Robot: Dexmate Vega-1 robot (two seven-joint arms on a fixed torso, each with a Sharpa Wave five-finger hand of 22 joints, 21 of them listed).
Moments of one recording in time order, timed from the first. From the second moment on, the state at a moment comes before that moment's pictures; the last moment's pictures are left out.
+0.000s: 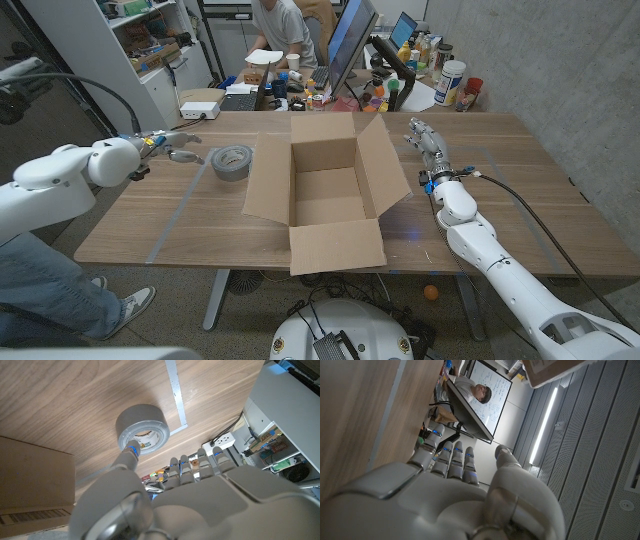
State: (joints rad) left arm 1.16 1.36 0.11 -1.92 0.30 0.35 -0.23; left_hand 0.49 0.01 0.58 -0.16 0.18 0.10 0.04 0.21 0.18 0.07 0.08 0.25 0.24 0.08 0.19 0.20 0.18 -0.03 0.22 0.21 0.18; right arm -0.90 -0.38 -0.30 -1.37 0.37 0.36 -0.18; right_hand 0.48 0.13 0.37 -0.13 0.18 0.25 0.05 0.21 0.20 0.26 0.10 0.21 0.20 0.18 0.04 0.22 0.26 0.40 0.04 0.20 0.17
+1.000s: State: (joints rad) left arm 0.83 1.30 0.43 -1.85 0.44 0.36 -0.39; left_hand 0.50 0.00 0.55 -0.15 0.18 0.11 0.02 0.20 0.18 0.07 0.07 0.24 0.22 0.06 0.17 0.19 0.18 -0.05 0.22 0.20 0.18; right arm -0.91 -0.38 -0.29 -1.35 0.39 0.37 -0.17; right_hand 0.47 0.13 0.37 -0.13 0.18 0.26 0.05 0.21 0.20 0.26 0.10 0.21 0.20 0.18 0.04 0.22 0.26 0.39 0.04 0.20 0.17
